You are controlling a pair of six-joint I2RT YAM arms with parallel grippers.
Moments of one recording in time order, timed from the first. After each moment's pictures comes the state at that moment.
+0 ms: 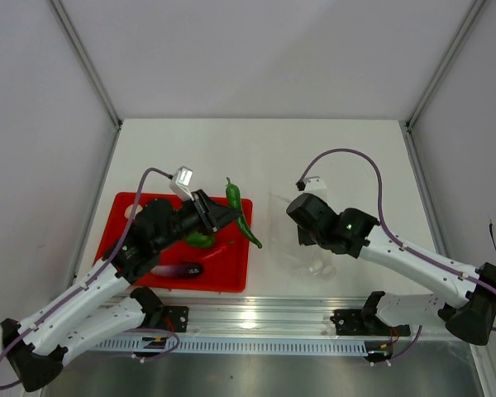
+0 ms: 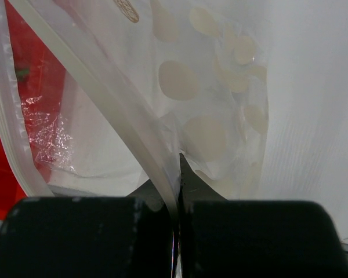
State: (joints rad) left arm -0.73 0.73 0.72 -0.17 0.12 -0.90; right arm 0.98 1.18 1.09 -0.88 0.46 0.64
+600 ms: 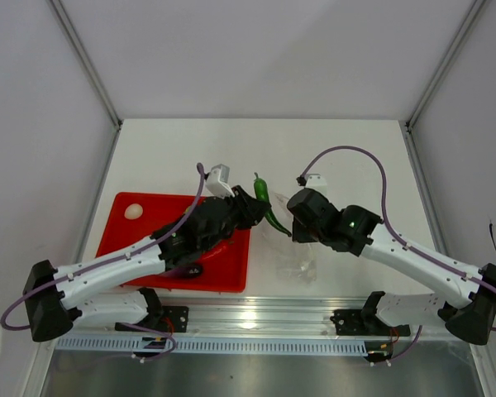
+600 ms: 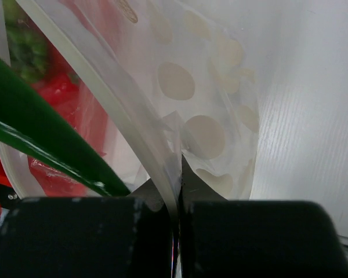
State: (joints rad) left arm -1.01 1.08 0.84 -0.02 -0.36 -0.93; right arm 0.98 1.18 1.14 -0.87 0.37 0.74
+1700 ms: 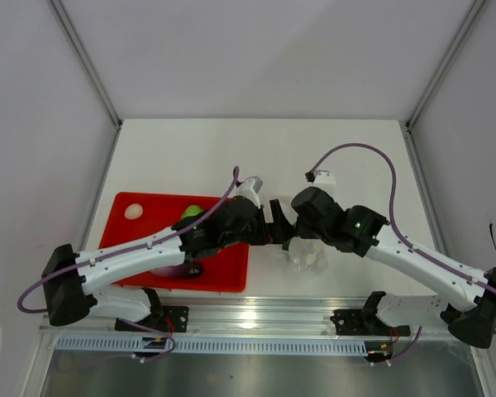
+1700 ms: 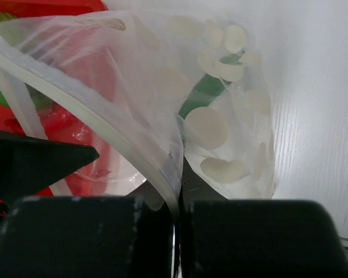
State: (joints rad) left arm -1.08 1.26 0.96 -0.24 -0.13 -0.97; right arm 0.97 1.16 1.14 -0.86 0.43 0.80
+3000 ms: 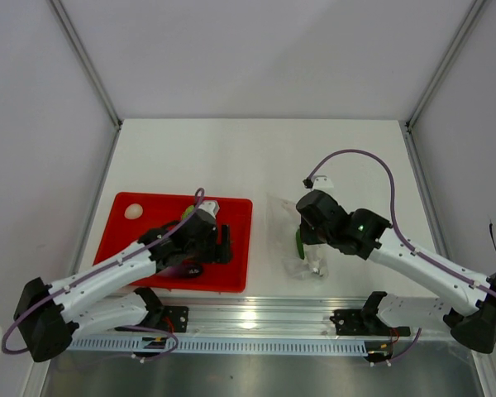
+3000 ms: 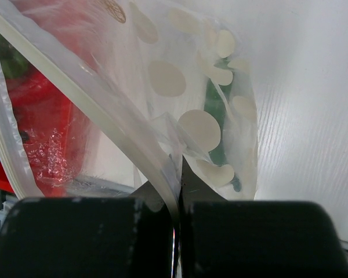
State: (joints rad) left arm -0.83 0.97 0.69 -0.65 -0.12 -0.69; right arm 0.94 1.12 1.08 -0.86 0.36 0.69
